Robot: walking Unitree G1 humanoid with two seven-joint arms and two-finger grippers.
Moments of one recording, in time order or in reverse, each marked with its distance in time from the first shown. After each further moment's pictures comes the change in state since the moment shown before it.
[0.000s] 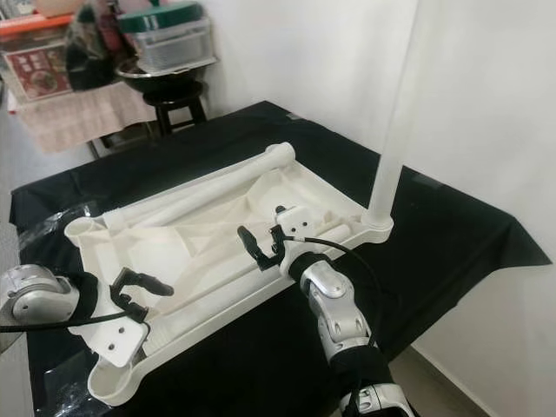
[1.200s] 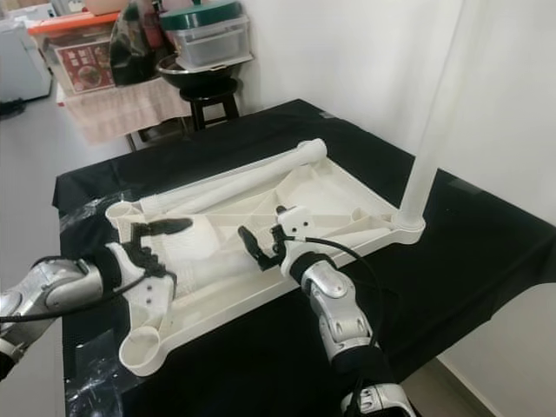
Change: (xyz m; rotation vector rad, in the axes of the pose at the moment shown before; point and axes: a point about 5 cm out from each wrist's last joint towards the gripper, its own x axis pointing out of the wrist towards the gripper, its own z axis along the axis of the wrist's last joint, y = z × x) left arm 0.016 0.038 -0.012 0.038 0.038 0.648; right arm -0.002 -0.005 0.000 -0.007 0.002 -0.021
